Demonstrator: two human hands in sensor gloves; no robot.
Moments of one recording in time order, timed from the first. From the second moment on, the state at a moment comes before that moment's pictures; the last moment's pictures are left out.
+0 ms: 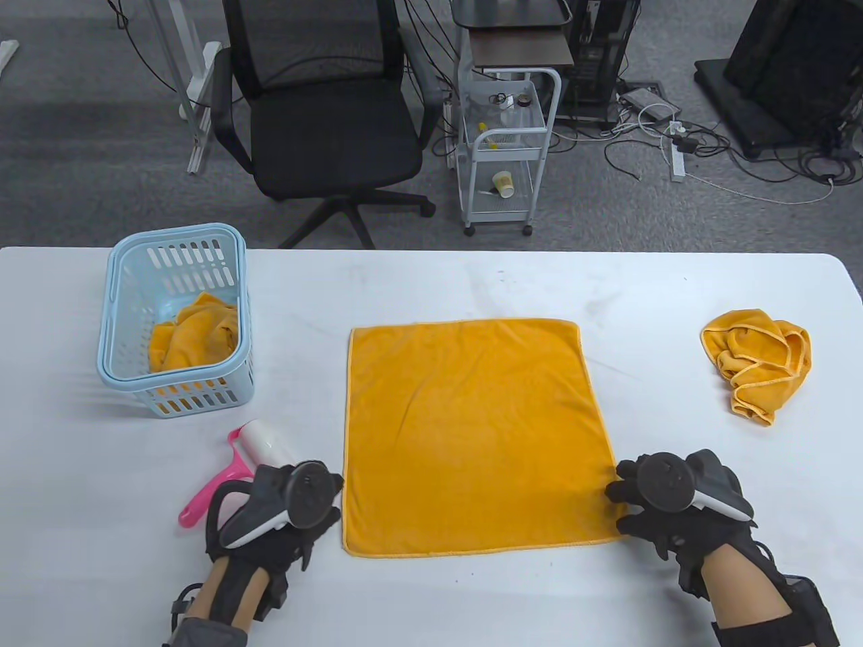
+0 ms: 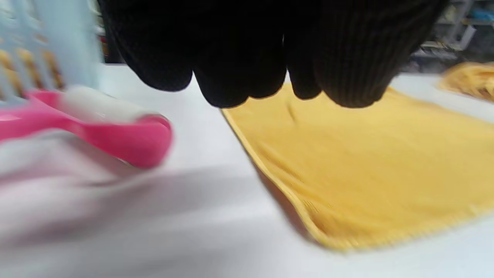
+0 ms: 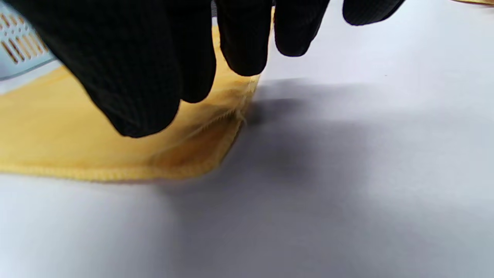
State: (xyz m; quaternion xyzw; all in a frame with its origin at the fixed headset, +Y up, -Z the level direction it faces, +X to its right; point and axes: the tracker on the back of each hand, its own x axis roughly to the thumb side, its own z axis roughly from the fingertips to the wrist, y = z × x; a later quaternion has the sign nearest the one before) left_hand -0.172 -0.739 -0.230 -0.19 -0.17 0.00 0.97; right_hand 0.291 -0.763 -0.265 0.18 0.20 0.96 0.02
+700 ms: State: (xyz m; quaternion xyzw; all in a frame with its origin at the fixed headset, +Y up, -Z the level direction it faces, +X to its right) left_hand -0.140 -0.785 -0.226 -0.20 -0.22 -0.13 0.95; right_hand 0.273 -0.775 -0.263 0.20 0.19 0.96 -0.04
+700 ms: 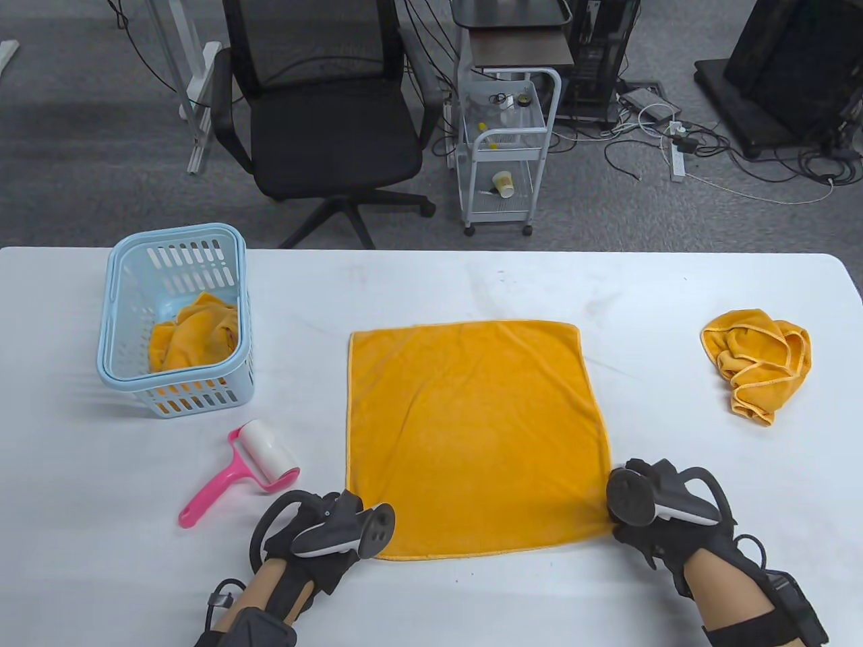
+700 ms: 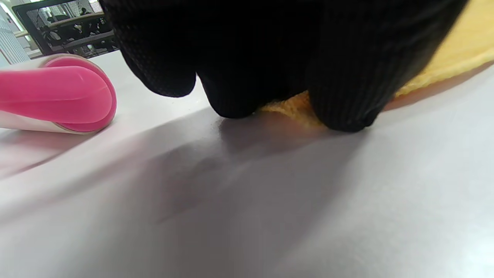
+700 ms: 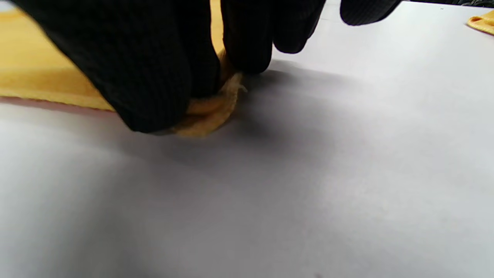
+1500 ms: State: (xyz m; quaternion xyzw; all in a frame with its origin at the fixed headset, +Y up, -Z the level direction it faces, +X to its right) left_hand -0.209 -0.444 -0.176 0.18 -0.16 0.06 0.97; right_hand 0.335 -0.455 -0.218 0.25 -0.07 0.93 0.27
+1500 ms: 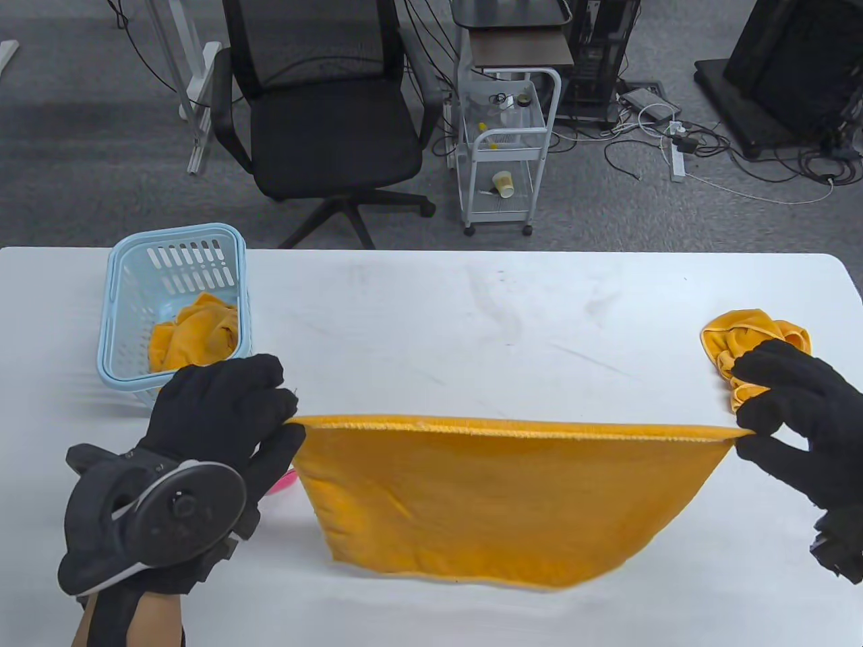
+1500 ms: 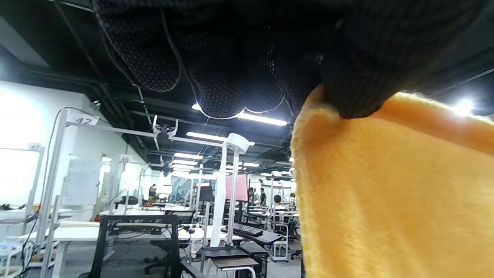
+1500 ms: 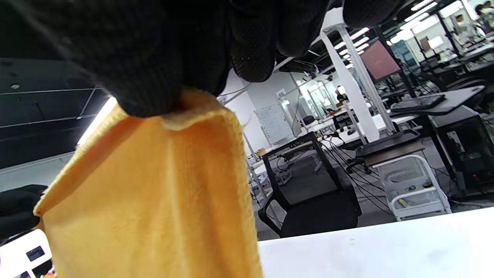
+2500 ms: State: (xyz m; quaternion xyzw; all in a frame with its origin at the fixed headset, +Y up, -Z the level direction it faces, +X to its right) left_hand -0.154 -0.744 -0.388 -0.08 0.05 -0.06 0.99; right_hand 0.295 -0.750 -0.405 -0.07 0.04 0.97 0.22
